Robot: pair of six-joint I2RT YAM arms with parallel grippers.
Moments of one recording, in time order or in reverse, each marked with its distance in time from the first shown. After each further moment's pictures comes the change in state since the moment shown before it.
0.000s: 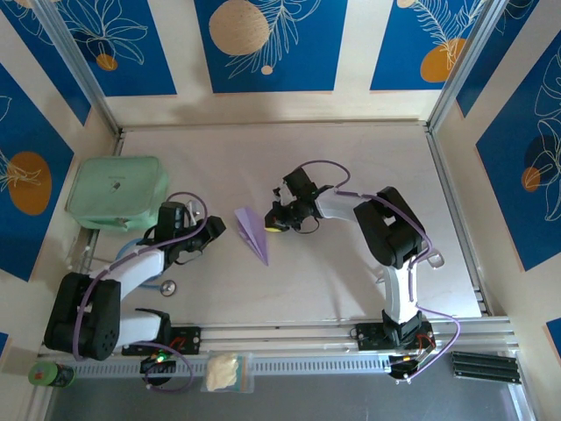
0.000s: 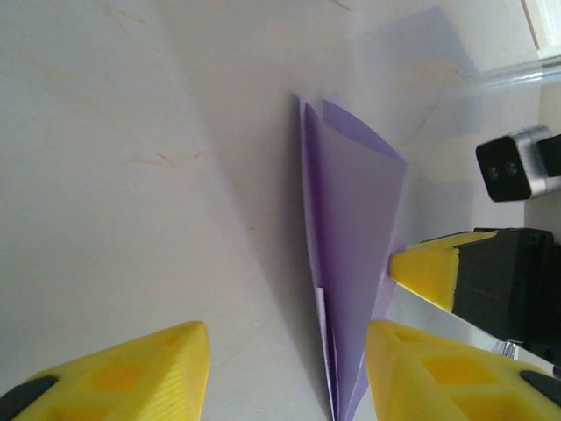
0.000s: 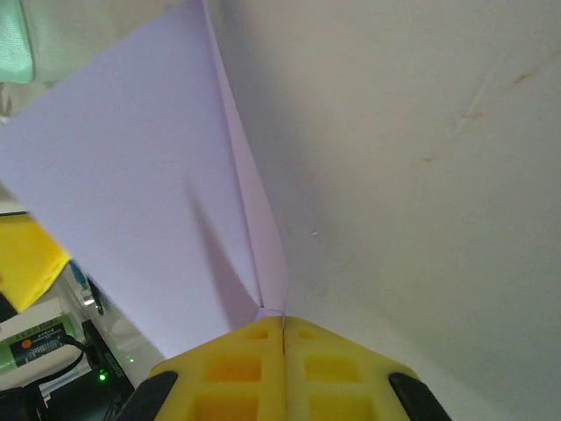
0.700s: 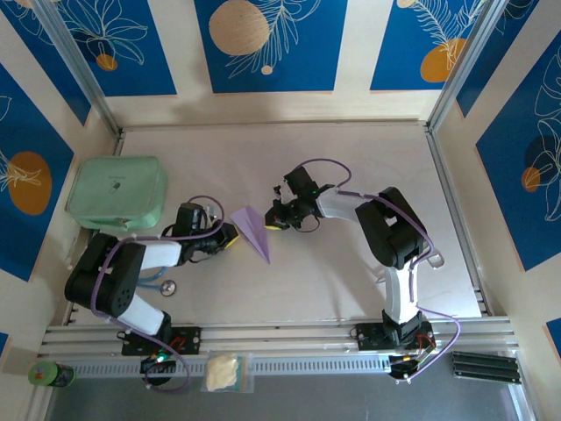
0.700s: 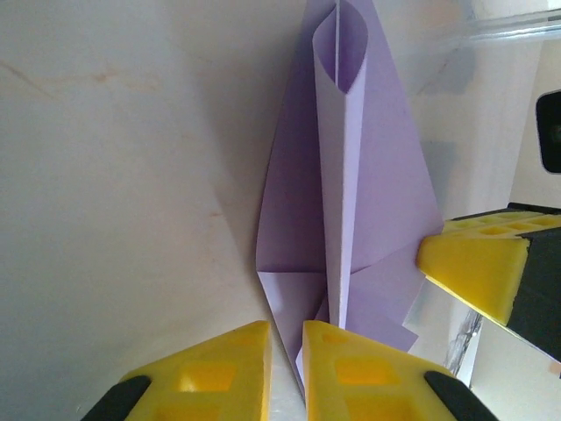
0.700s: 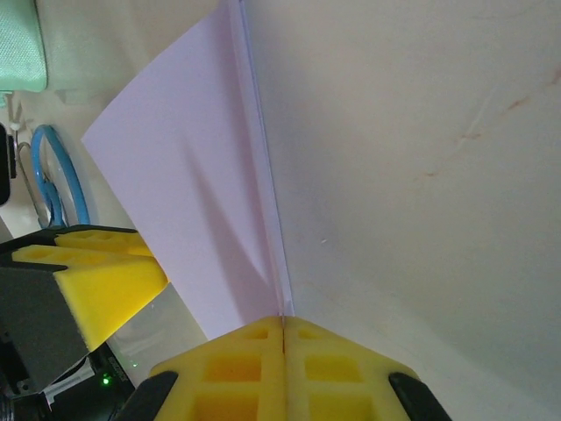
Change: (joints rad) left arm -0.100 0.271 0.011 0.246 0.072 -0.132; right arm -0.011 -0.008 0.000 -0.002 0.010 0.000
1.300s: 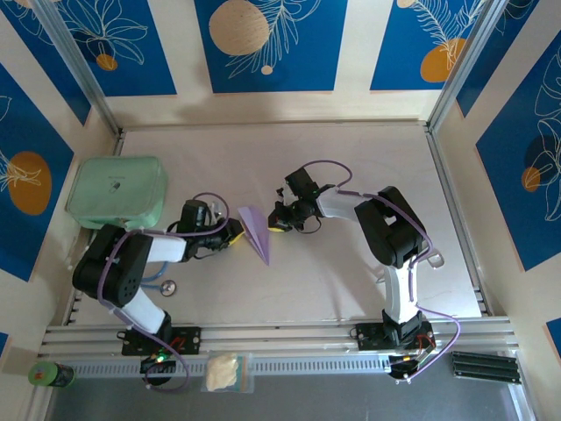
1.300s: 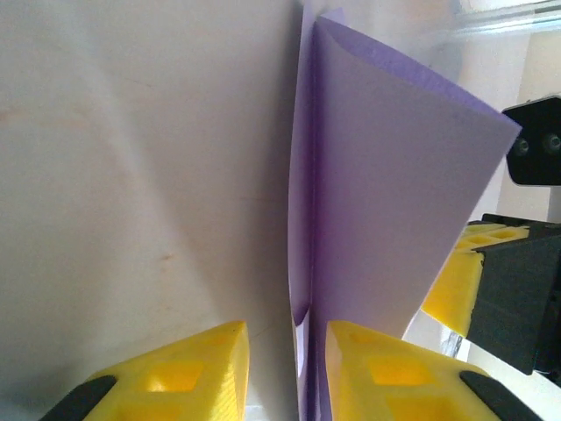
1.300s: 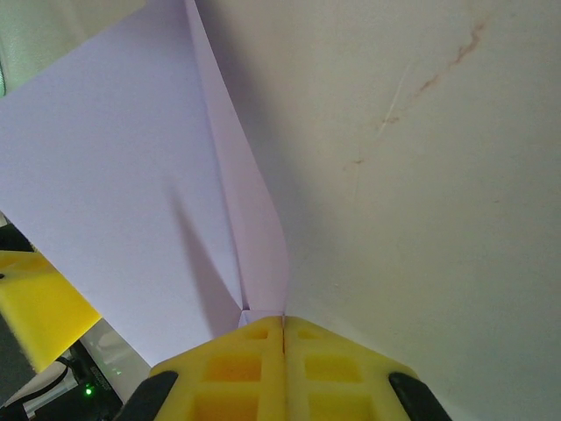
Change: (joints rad) left arm -0.021 0.084 0.045 0.066 0.019 -0.013; right arm -0.005 0.011 0.000 -0.039 0.032 0.000
